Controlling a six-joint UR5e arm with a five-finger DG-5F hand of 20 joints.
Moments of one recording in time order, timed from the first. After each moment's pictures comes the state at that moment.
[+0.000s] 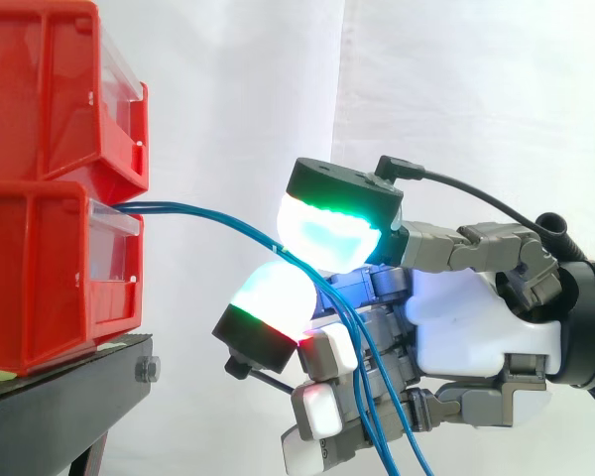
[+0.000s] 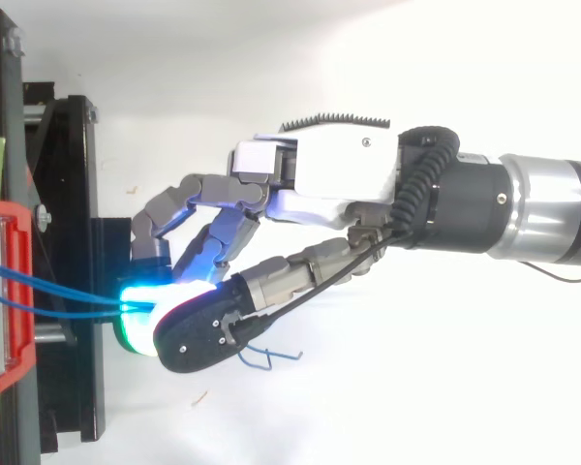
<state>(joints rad) 0.13 -2.33 -1.24 -2.65 -1.40 0.02</state>
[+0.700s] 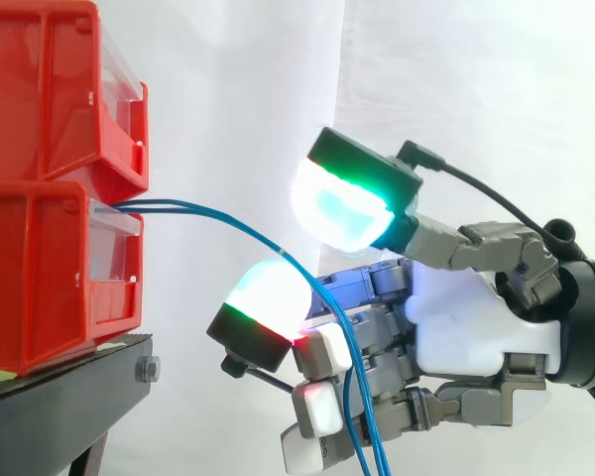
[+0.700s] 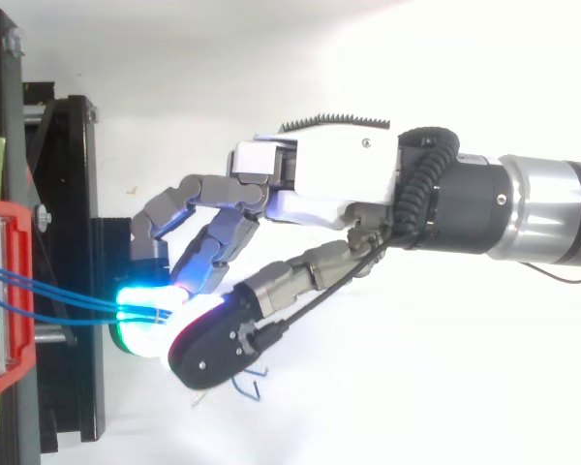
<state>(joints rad) 0.13 -2.33 -1.24 -2.65 -1.40 0.02</state>
